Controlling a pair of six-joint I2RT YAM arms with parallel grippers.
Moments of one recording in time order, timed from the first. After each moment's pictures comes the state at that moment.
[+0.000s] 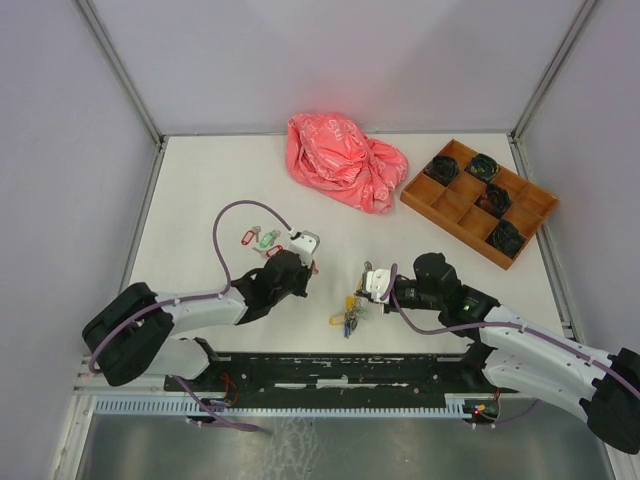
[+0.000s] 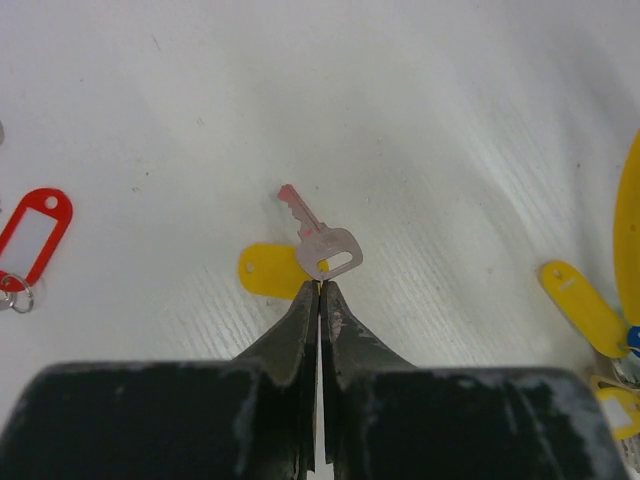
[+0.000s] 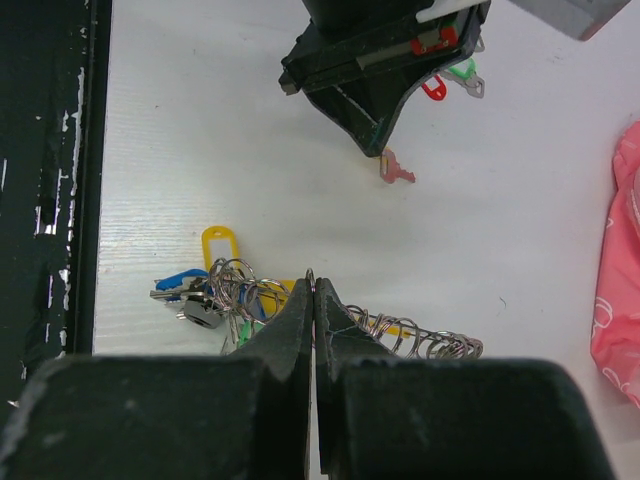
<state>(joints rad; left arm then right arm) -0.85 1.36 0.47 0.26 -0.23 -0.22 0.82 0.86 0.43 0.02 -0.48 -0.55</state>
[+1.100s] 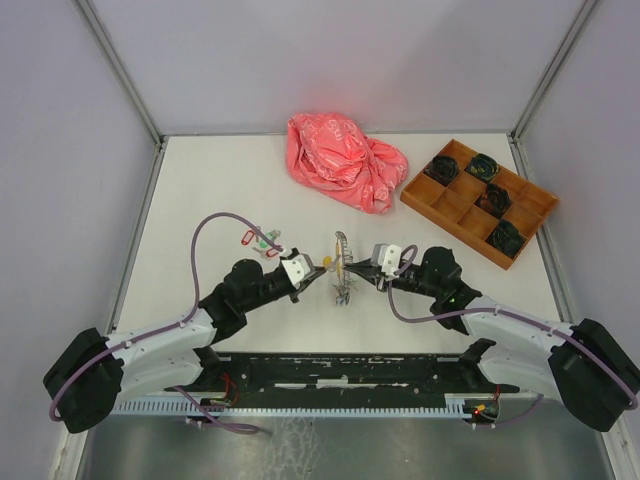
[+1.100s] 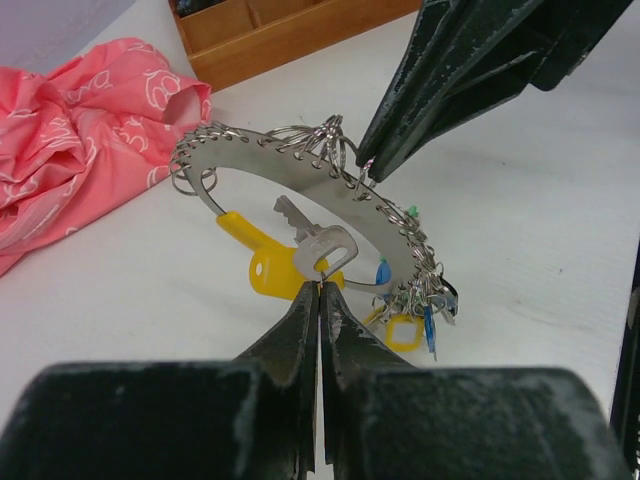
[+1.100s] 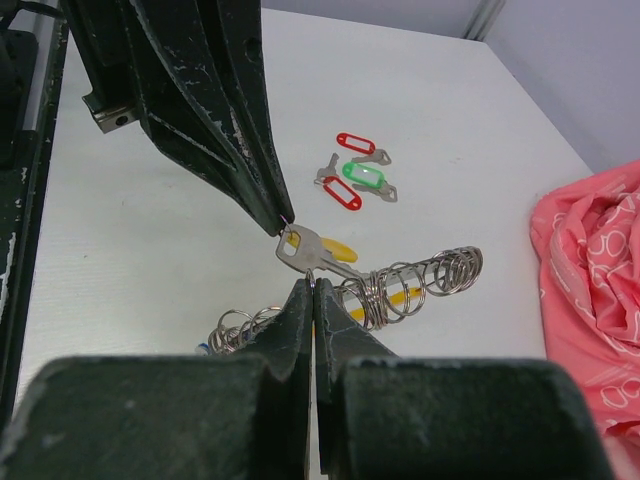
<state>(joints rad) -0.82 0.98 0.31 0.53 0.24 0.23 0.70 1.07 0.34 0.68 -0.57 -0.31</state>
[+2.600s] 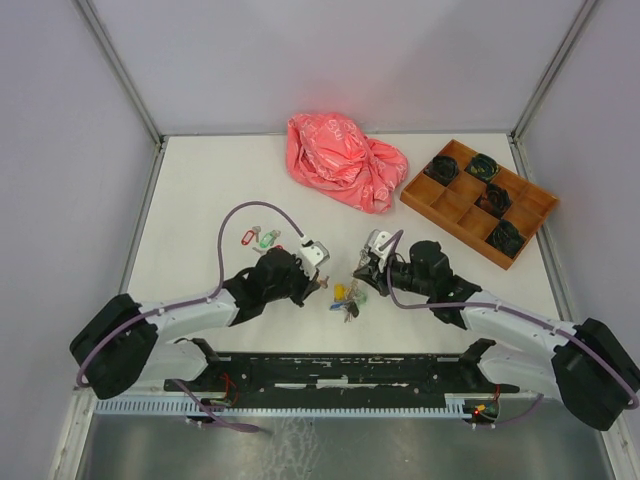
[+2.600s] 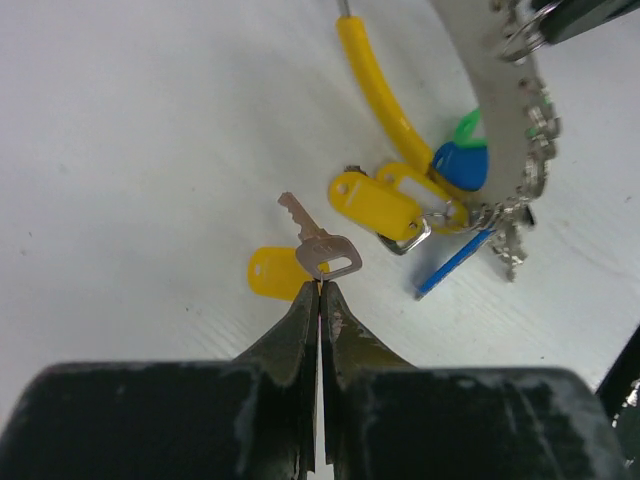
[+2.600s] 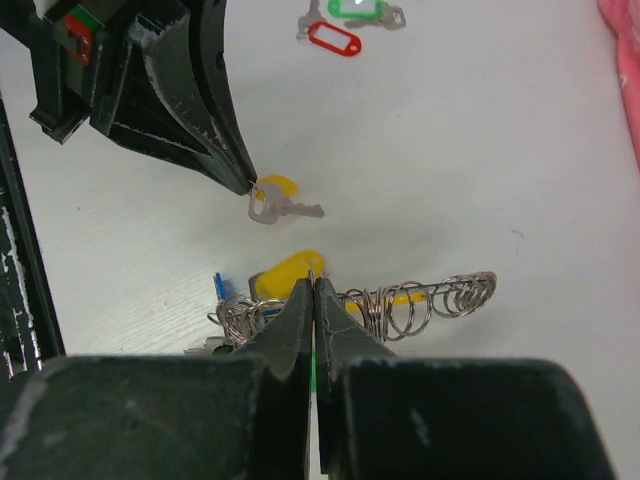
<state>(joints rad) -0.82 1.21 0.45 0.21 0.13 0.01 0.71 1.08 0.42 0.33 -0.40 -0.15</state>
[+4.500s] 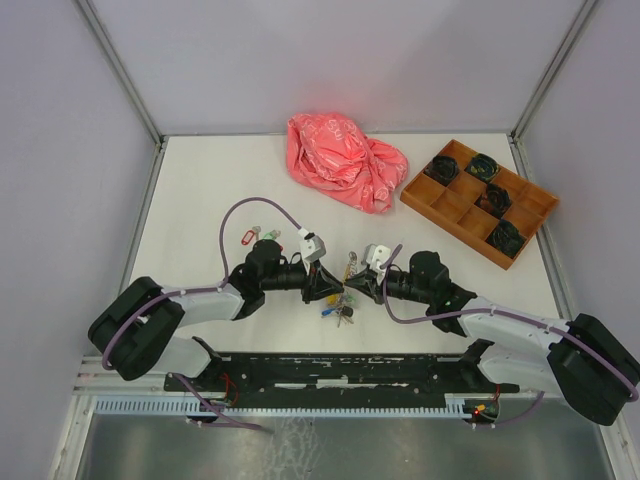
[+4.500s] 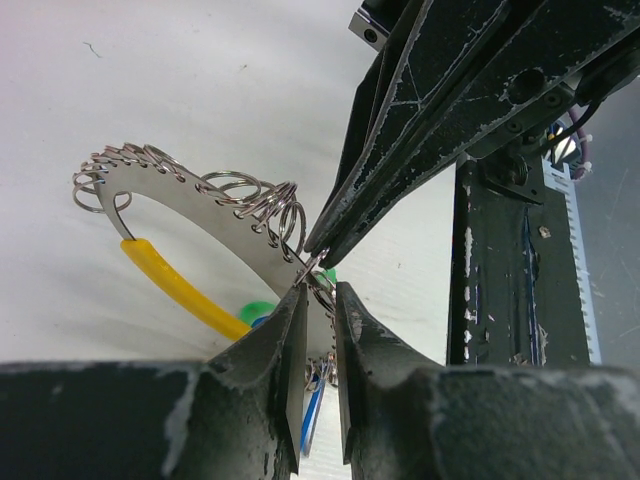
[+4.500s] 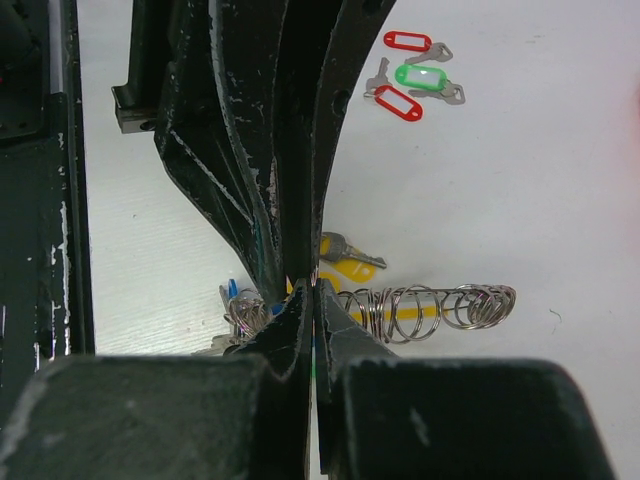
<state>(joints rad) -0.71 1.38 0.41 0.71 0.71 -0.13 0.77 1.10 0.34 0.52 -0.47 -0.19</state>
